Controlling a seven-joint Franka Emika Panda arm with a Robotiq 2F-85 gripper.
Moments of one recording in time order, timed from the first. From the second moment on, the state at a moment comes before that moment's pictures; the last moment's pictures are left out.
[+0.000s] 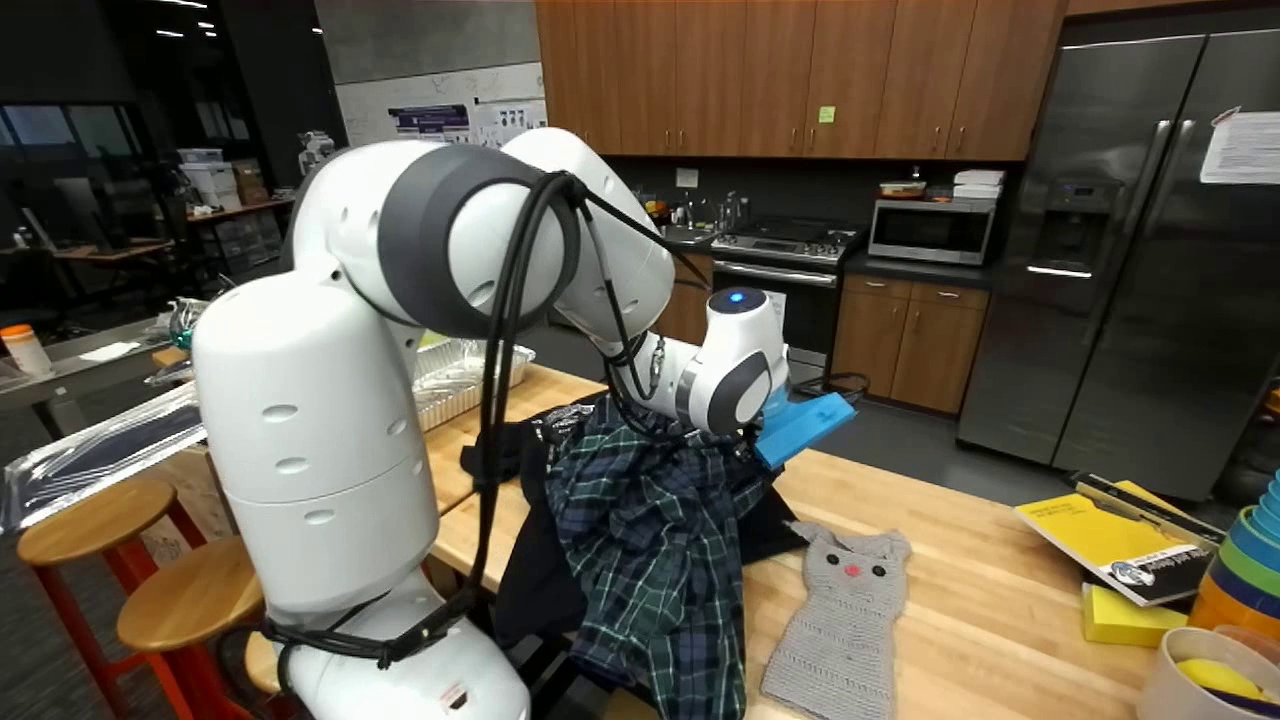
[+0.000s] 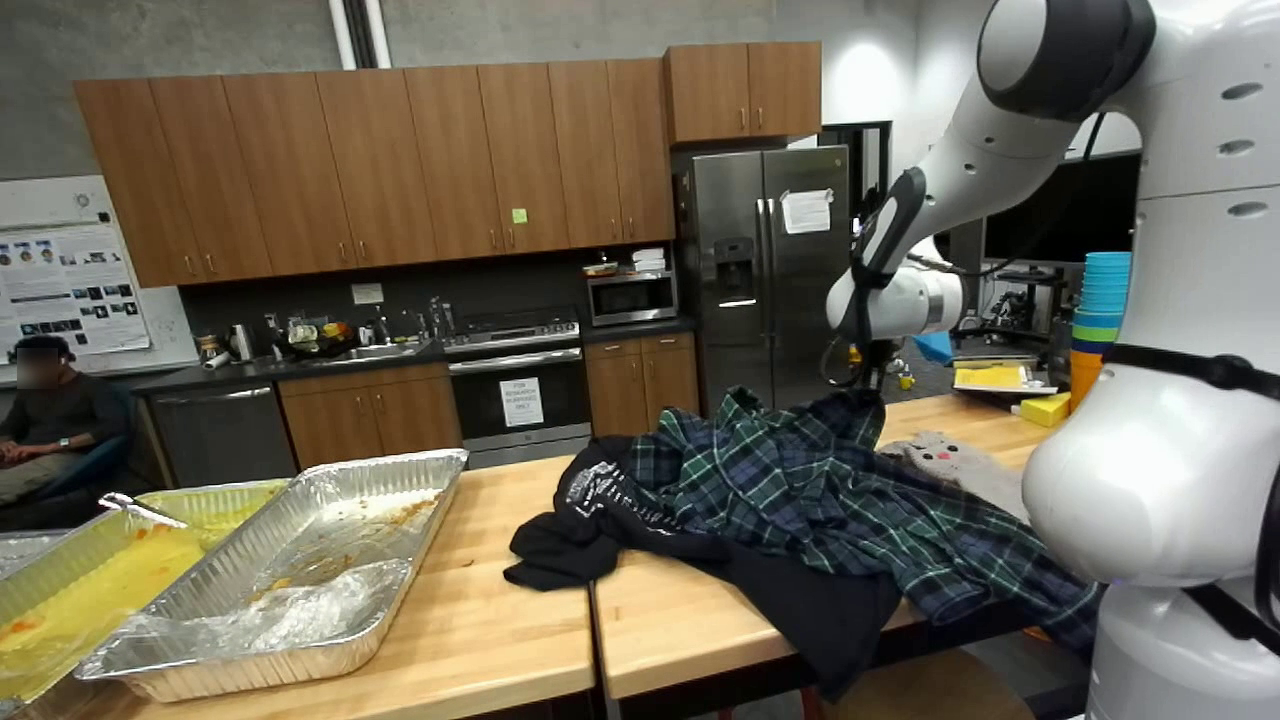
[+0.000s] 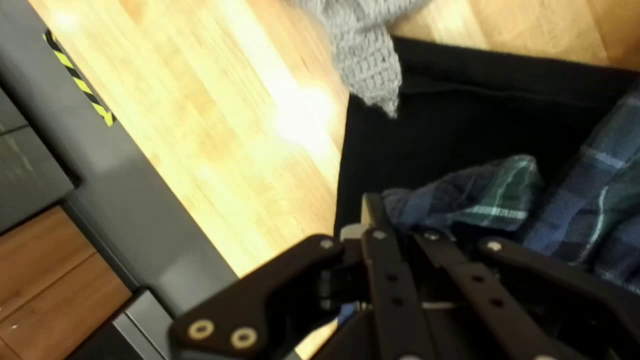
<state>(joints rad) -0.14 0.03 -0.12 -2.40 -0.03 2.84 -1.14</state>
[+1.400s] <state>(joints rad) -0.32 -0.15 -0.35 -2.50 -0.13 2.78 -0.57</state>
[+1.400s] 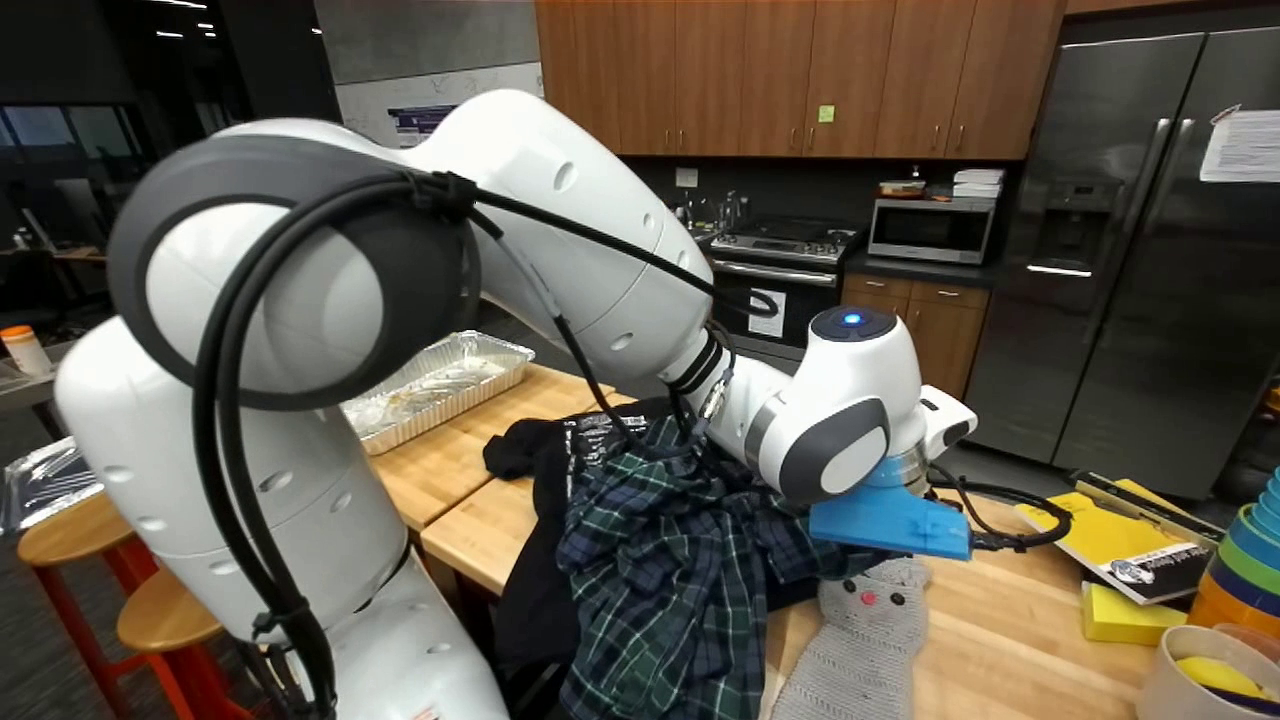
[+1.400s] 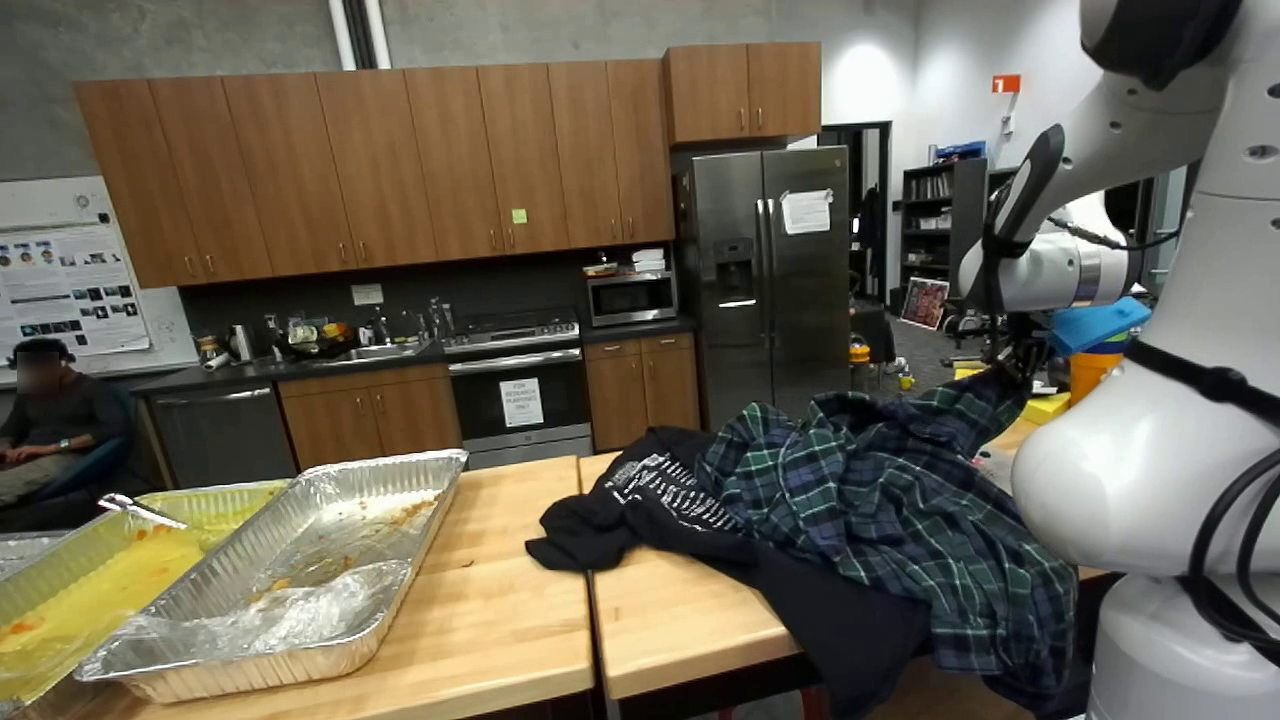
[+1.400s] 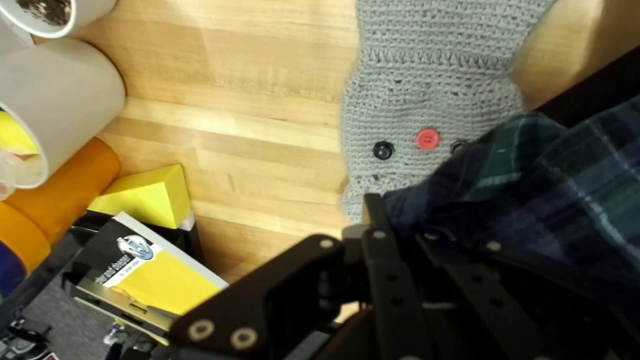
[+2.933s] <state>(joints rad) -0.39 -0.12 -0.35 -2.12 -0.36 2.57 0.09</state>
